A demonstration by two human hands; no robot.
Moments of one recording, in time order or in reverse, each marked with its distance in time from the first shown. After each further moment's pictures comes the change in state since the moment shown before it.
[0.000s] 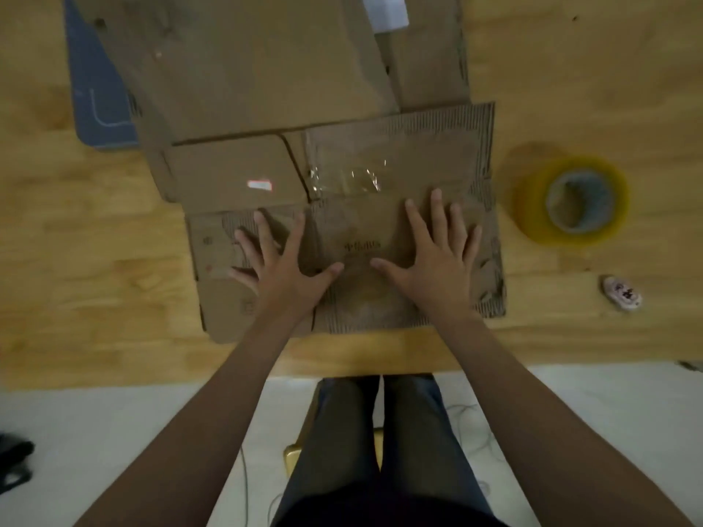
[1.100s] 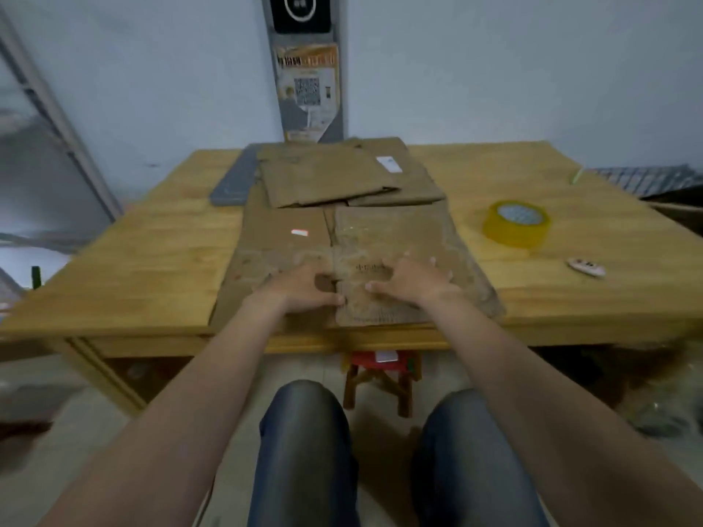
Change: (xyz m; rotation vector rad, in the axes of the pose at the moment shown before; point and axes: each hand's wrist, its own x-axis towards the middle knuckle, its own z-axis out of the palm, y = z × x) left_hand -0.111 -0.108 0.043 -0.010 0.130 0.452; right_hand -0.128 -0.038 0.048 -0.058 -0.010 -0.101
